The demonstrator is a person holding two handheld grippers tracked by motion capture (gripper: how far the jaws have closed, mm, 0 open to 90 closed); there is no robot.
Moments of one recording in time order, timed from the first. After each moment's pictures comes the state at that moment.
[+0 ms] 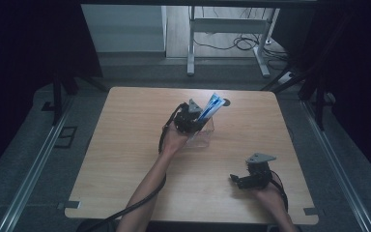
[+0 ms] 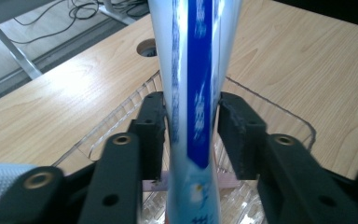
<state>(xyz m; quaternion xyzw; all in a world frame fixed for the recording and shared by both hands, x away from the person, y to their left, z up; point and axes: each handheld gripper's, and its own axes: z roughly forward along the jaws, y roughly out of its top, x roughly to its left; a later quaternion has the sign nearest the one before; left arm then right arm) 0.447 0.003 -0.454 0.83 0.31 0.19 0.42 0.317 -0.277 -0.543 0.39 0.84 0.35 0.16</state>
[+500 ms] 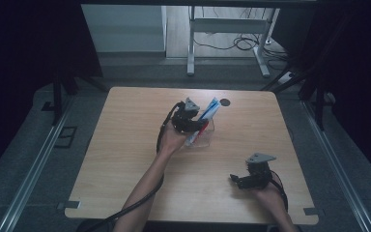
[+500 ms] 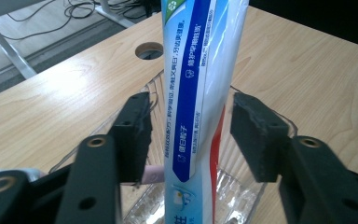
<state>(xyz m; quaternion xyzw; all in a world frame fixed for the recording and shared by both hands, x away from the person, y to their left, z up) 0.444 0.011 -0.448 0.82 0.32 0.17 0.43 0.318 -0.277 -0.543 0.39 0.84 0.35 0.16</state>
